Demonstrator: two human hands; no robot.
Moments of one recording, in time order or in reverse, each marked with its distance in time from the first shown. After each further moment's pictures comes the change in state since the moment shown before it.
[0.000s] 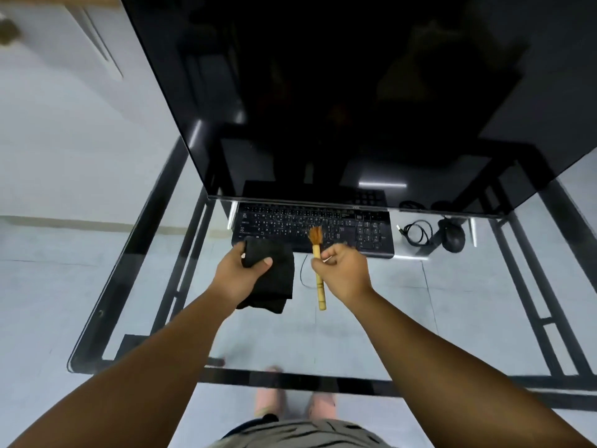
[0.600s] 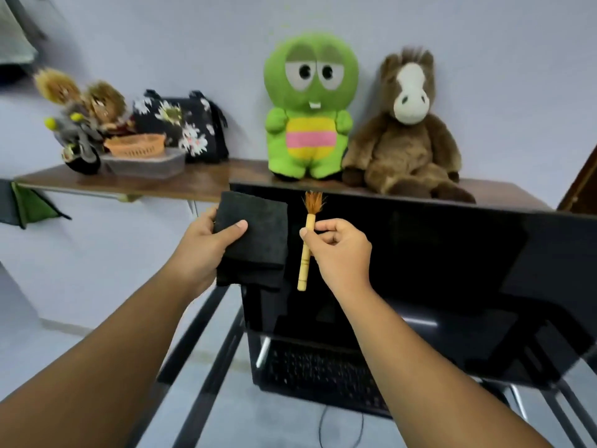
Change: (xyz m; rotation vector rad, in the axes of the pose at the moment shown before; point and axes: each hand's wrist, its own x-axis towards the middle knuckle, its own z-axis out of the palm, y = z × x) left_hand -0.021 0.241 -0.142 -0.435 0.033 0.575; right_hand 0.027 -0.278 -0.042 0.398 0.241 -0.579
